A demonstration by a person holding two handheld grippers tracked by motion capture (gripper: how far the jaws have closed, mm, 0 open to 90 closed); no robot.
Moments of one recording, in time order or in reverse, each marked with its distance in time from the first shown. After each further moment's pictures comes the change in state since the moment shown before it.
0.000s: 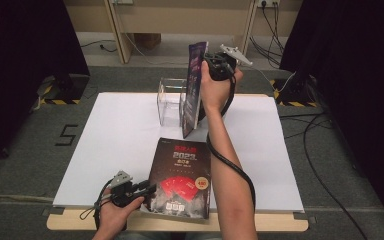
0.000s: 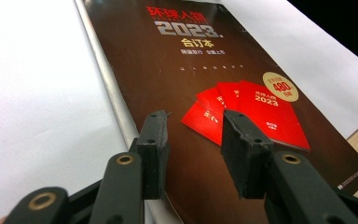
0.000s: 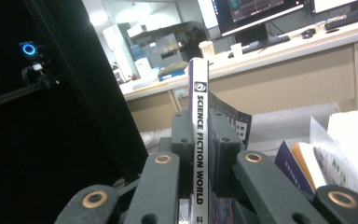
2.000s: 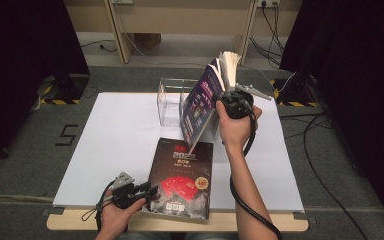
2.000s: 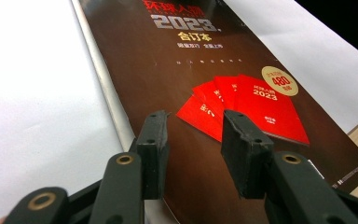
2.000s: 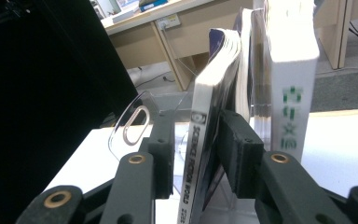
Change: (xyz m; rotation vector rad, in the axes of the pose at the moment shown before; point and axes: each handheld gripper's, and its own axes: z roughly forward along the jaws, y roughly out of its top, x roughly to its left) left arm -0.005 -0.004 0.002 0.014 0.003 0.011; right arm -0.026 -0.045 -0.094 0.265 -0.060 0.019
